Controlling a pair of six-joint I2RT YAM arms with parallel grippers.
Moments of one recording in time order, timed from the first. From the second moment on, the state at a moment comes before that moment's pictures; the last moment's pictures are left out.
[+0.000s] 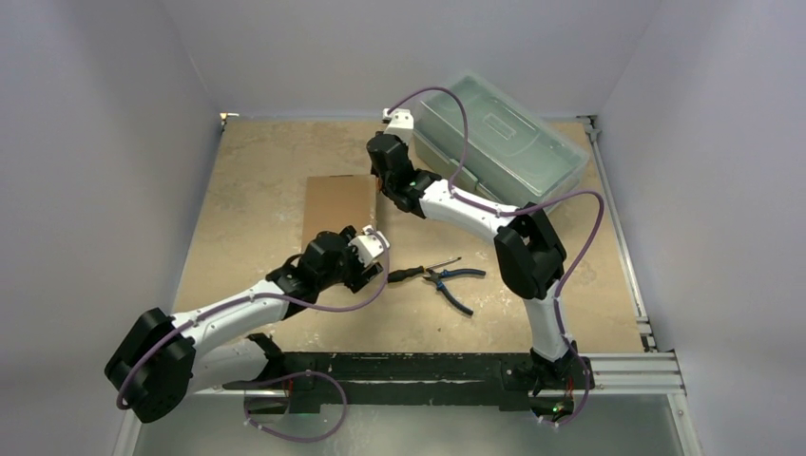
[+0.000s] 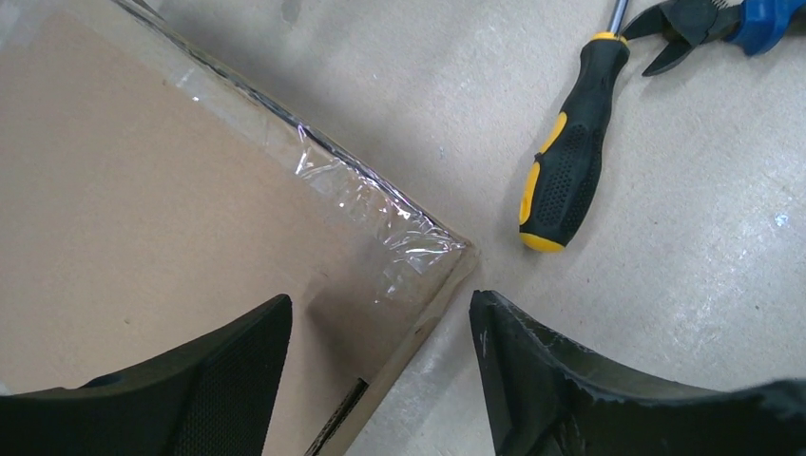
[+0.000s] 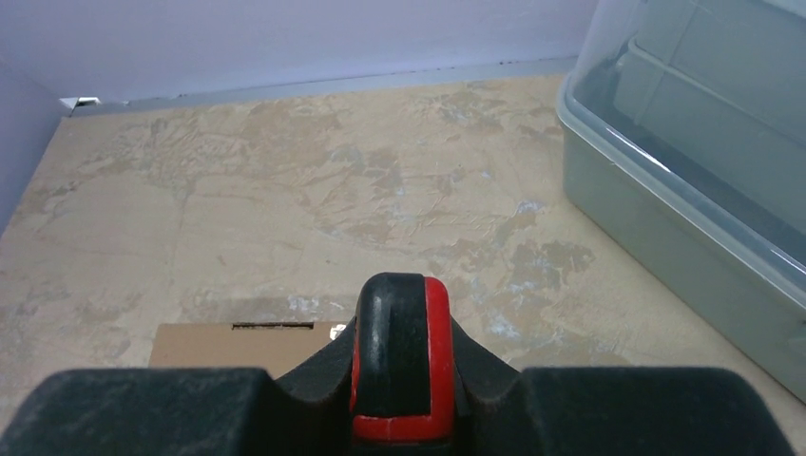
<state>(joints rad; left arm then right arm) -0.71 1.09 0.46 0.06 -0.02 0.31 0.80 2.07 1.69 0.01 0.64 0.45</state>
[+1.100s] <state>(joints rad) -0.65 1.13 0.47 0.07 0.02 0.29 0.80 2.08 1.69 0.01 0.62 0.46</state>
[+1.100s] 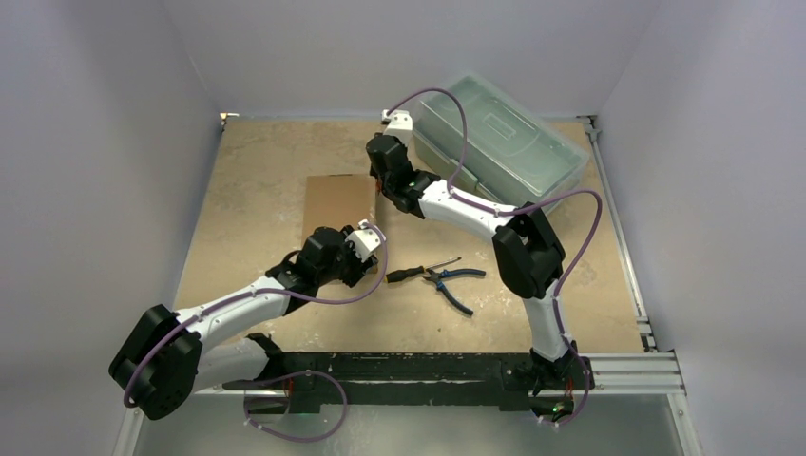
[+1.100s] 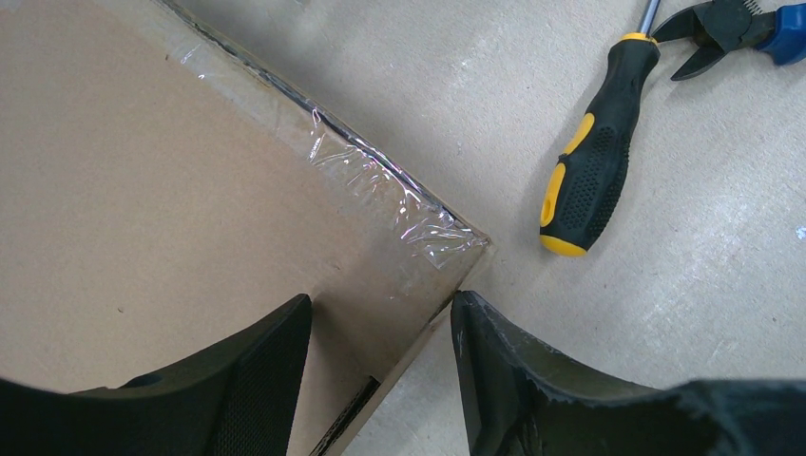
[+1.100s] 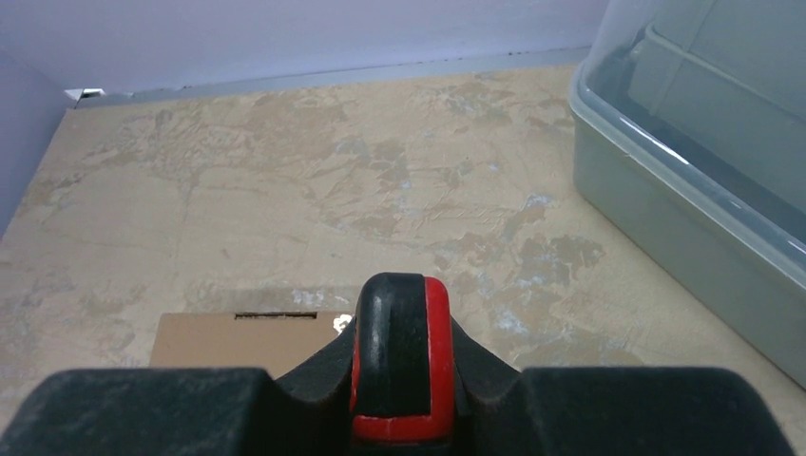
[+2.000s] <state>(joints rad) -0.65 1.13 0.47 0.06 0.02 0.29 0.81 2.08 1.65 0.01 0.65 0.47</state>
